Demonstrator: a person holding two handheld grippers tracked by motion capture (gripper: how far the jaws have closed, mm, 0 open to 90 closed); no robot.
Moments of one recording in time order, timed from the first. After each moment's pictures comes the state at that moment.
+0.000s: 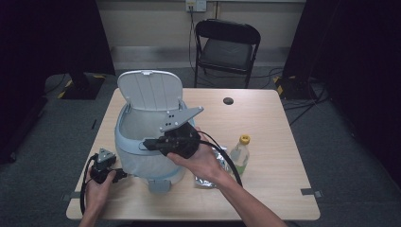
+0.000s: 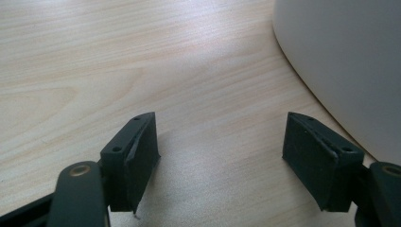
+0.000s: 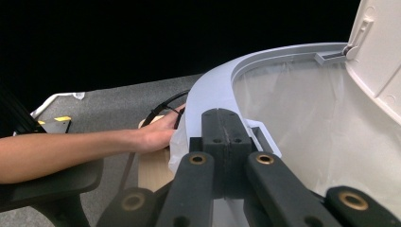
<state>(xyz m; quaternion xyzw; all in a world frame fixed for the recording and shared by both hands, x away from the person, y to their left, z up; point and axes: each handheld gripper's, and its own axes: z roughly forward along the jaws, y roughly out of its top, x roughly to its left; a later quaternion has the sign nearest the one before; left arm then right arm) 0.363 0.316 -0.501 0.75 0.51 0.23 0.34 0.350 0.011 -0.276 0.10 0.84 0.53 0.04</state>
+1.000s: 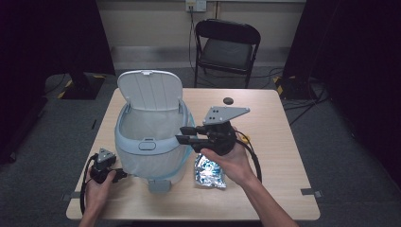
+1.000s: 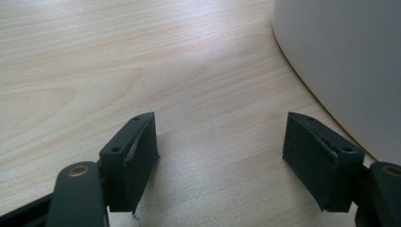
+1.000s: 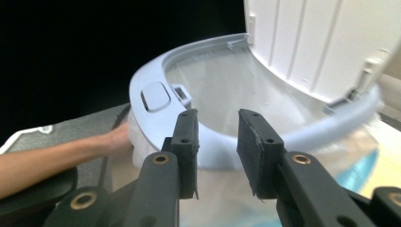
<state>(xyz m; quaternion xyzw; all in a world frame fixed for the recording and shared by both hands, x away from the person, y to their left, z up) 0.363 0.316 -0.501 0.75 0.51 0.23 0.34 0.353 -0.069 -0.276 0.18 0.81 0.56 0.09</state>
